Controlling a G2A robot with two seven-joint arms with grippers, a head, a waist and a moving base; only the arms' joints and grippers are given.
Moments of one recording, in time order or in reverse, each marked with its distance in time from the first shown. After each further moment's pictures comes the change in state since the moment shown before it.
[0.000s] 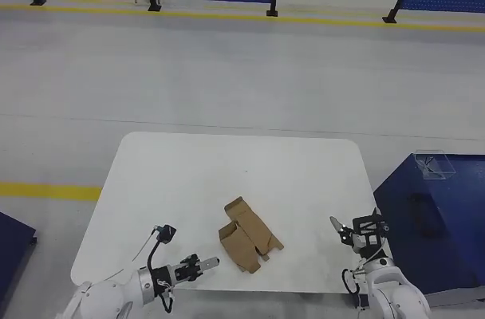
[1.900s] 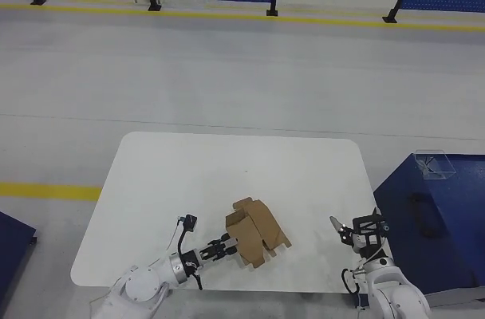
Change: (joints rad) left arm -0.274 -0.073 0.301 0.442 -0.188 -0.273 0.228; right arm 0.000 0.000 0.001 -0.002 0.004 -0.004 0.003
